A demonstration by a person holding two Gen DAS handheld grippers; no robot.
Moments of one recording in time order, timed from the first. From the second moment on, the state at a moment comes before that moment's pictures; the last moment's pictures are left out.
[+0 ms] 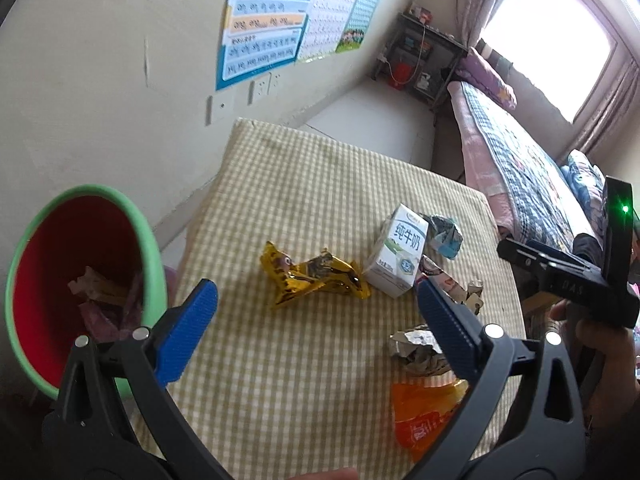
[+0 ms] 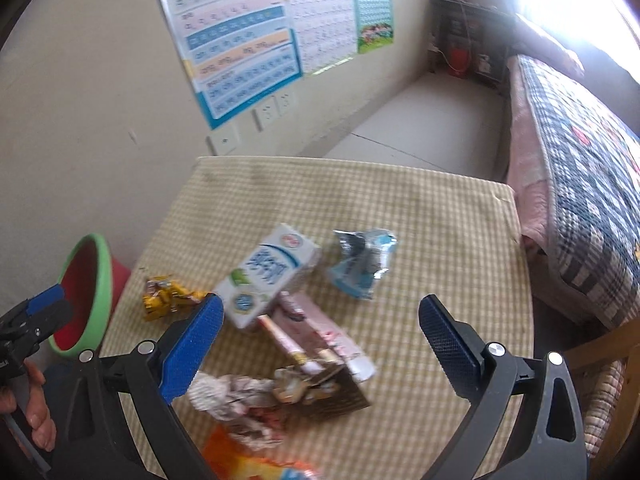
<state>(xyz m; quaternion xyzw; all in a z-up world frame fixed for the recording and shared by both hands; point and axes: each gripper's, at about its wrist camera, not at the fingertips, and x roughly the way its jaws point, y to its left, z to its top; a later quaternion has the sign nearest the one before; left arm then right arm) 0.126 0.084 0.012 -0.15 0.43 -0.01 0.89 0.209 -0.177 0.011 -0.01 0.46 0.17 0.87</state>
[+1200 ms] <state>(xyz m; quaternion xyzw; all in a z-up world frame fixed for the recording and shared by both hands) 0.182 0.097 -0.088 -0.17 0.52 0.00 0.83 0.305 -0.181 -0.088 0.02 0.55 0.16 0.82</state>
